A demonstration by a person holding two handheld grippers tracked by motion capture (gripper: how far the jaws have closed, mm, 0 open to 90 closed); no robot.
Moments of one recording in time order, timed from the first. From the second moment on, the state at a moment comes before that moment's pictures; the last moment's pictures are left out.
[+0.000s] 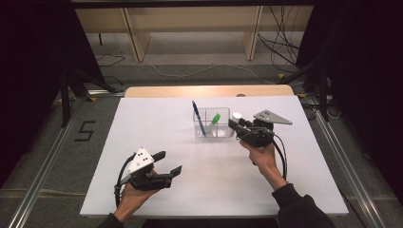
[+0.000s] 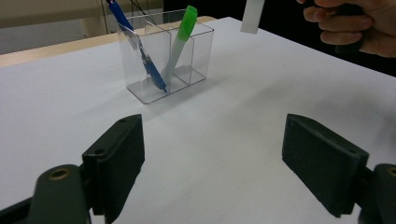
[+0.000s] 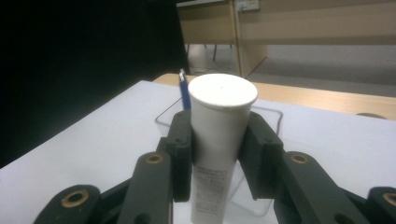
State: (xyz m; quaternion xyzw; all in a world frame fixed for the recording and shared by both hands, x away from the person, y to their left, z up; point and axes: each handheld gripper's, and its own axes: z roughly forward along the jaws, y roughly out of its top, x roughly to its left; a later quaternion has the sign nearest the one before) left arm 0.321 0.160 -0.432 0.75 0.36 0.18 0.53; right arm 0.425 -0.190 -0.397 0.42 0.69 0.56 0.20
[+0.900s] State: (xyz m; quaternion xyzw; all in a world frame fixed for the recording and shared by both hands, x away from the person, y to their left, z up) left arm 0.321 0.164 -0.433 0.74 0.36 0.19 0.53; right arm 0.483 -0.175 -0.384 0.45 0.68 0.53 0.21
